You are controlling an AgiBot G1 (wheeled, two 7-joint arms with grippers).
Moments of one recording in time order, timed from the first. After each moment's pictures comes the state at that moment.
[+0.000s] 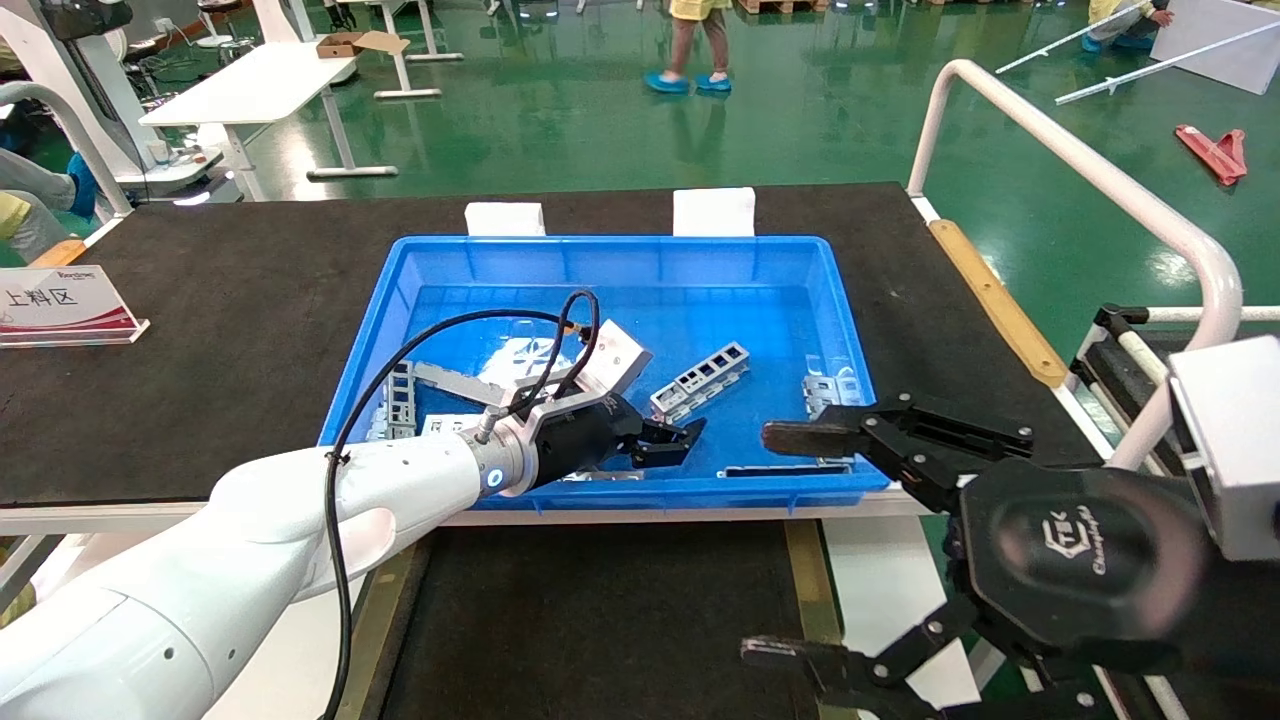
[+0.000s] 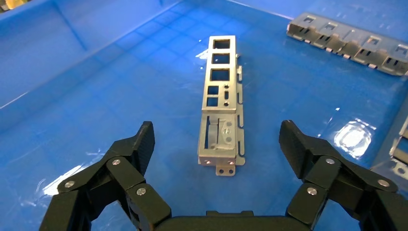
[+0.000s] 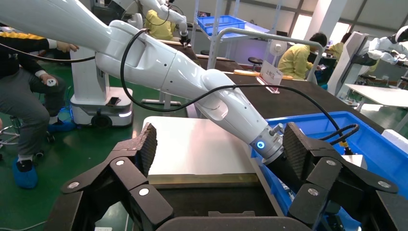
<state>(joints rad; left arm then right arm) -1.45 1.37 1.09 -0.41 0.80 0.51 0.13 1.08 -0.61 -0.29 1.28 -0.72 -1.49 0.18</state>
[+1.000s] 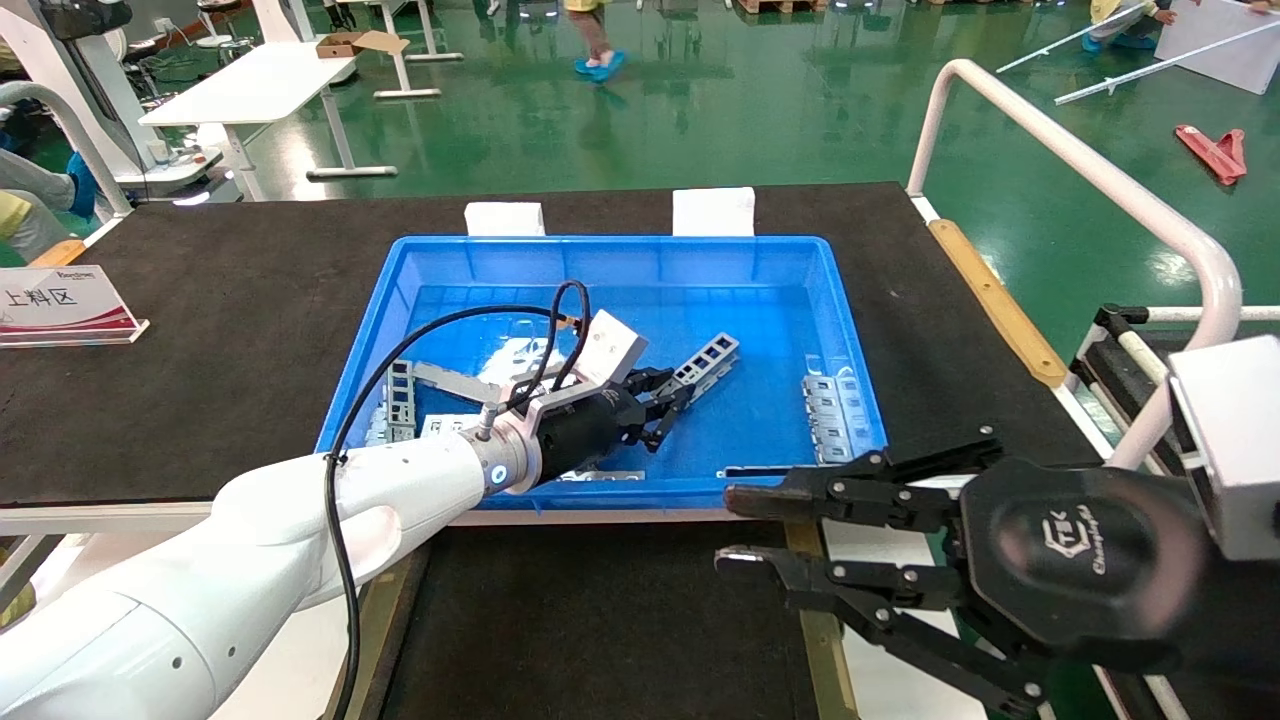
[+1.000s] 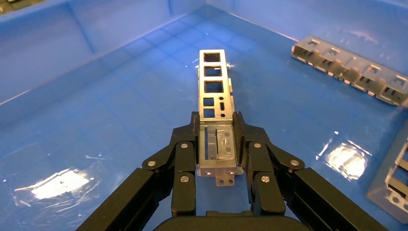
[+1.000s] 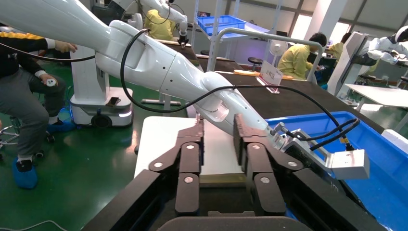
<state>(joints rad) -1.45 1.37 1.18 -0.42 0.61 0.47 0.17 1.08 -0.61 -0.29 1.28 -0.72 -1.49 0.18</state>
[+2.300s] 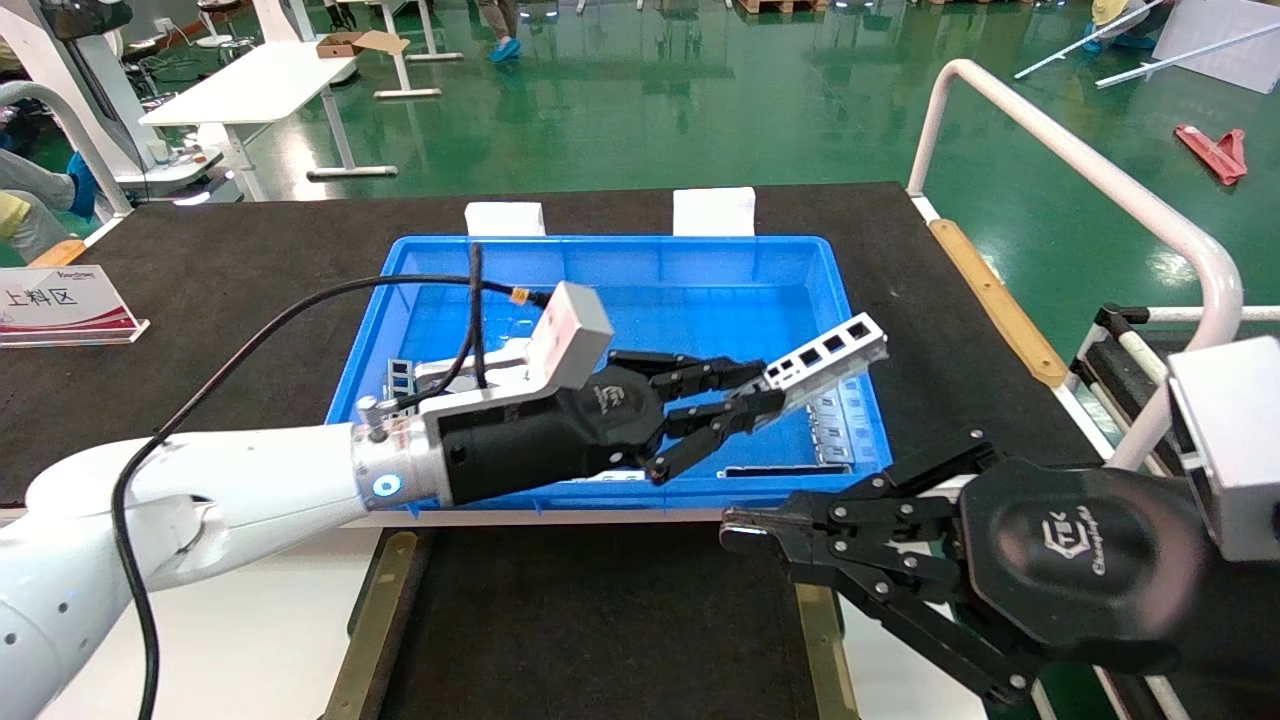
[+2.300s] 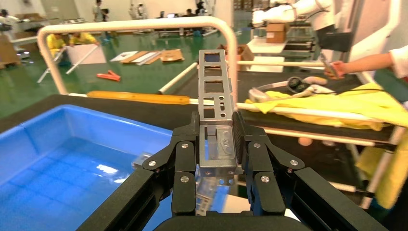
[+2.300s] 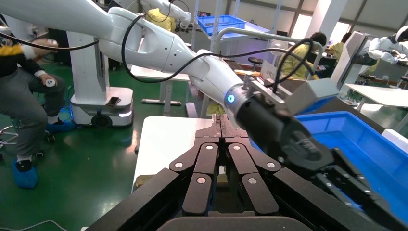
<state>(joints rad) -1.48 1.20 1.14 -0.41 0.38 1.18 0.34 1.08 -0.61 -0.29 1.28 -0.72 -1.49 0.18</state>
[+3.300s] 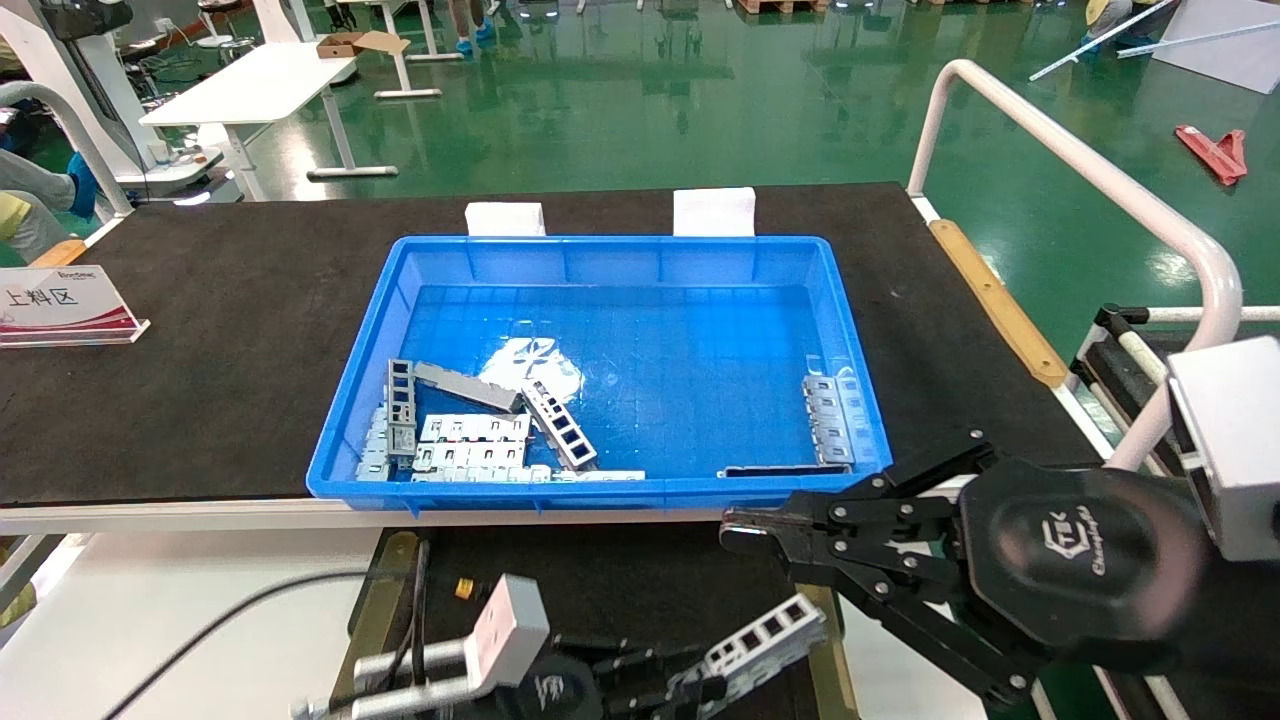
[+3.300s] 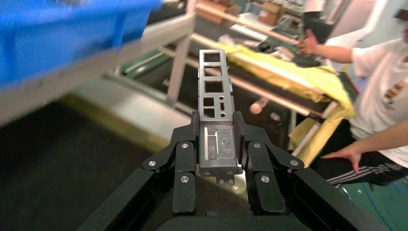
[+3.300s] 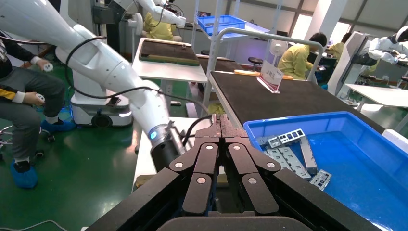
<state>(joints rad) -1.03 0.89 1.16 -0.96 0.29 0.93 0.27 1.08 -0.61 -0.29 1.28 -0.72 -1.49 0.18</state>
